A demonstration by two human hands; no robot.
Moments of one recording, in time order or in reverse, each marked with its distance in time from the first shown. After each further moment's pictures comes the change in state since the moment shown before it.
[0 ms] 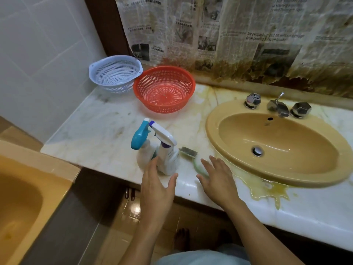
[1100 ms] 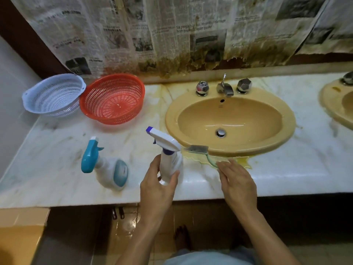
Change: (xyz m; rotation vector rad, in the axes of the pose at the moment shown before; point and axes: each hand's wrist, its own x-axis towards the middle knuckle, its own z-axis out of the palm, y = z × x) left_hand -0.011 0.056 0.047 -0.154 -0.281 0.279; right_hand -0.096 0.082 -0.020 0.036 0.690 0.249
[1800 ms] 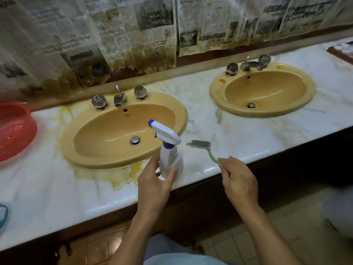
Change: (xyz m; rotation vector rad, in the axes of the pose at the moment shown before) left_hand -0.082 0.161 0.292 -0.067 -0.283 0.149; right_hand -0.033 0.310 -0.171 0.021 0.084 0.343
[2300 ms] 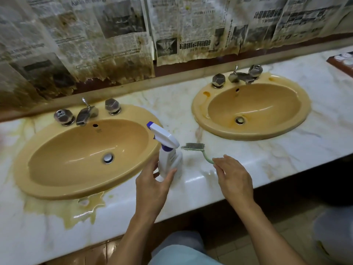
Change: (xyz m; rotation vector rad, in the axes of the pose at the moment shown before) left_hand 0.096 0.030 0.129 -0.046 0.041 -0.024; right_hand 0.142 0.102 0.008 -0.045 0.012 -0.095
